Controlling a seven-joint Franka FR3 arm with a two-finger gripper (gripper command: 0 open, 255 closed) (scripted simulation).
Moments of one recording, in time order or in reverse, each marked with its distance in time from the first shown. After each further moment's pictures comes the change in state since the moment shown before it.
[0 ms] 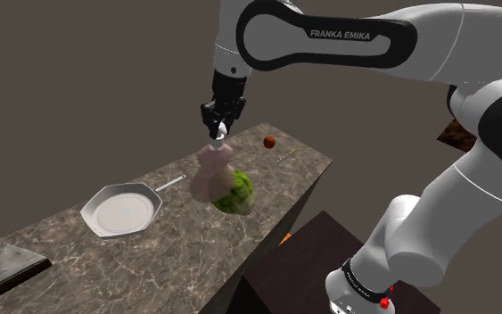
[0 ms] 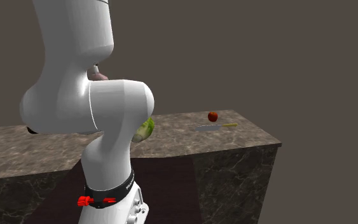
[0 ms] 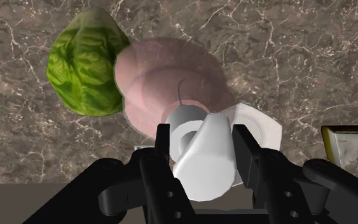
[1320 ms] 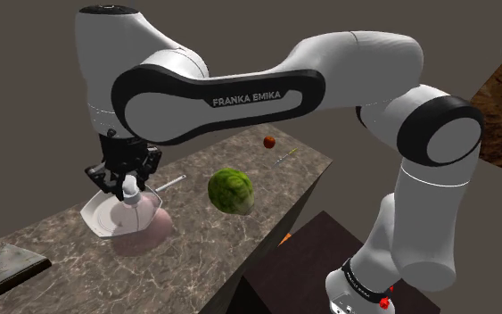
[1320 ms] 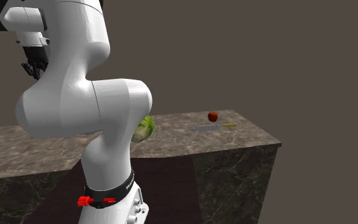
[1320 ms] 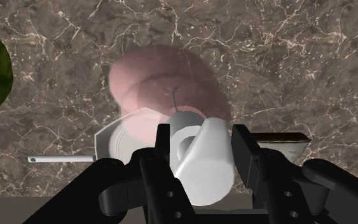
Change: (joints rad) arm 0.244 0.456 0.157 0.359 -0.140 0.070 0.419
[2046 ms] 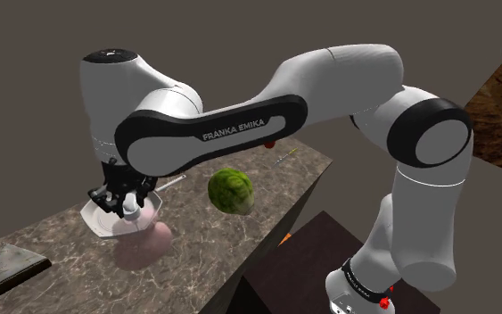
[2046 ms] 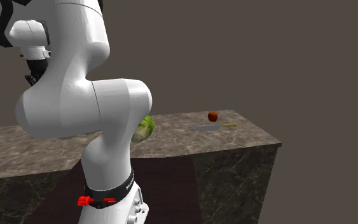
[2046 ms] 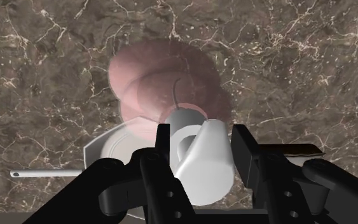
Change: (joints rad) arm 0.004 0.040 -0.006 -0.086 -0.017 0.124 0.019
